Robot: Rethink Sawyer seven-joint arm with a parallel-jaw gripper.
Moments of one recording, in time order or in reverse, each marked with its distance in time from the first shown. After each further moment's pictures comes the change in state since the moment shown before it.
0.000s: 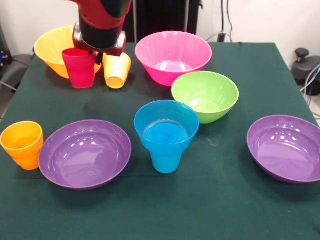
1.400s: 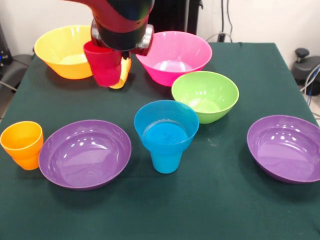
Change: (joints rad) arm 0.102 0.087 0.033 -0.347 0.189 0.432 0.000
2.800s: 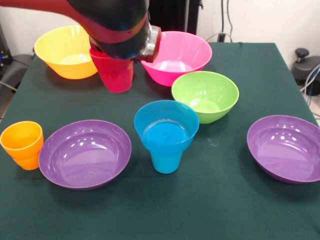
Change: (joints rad) arm 0.041 0.157 0.009 -0.357 0.106 0.239 0.000
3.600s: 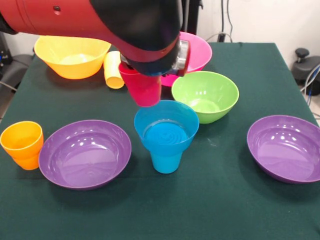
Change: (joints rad) arm 0.055 0.069 0.000 -0.079 0.081 -0.001 0.000
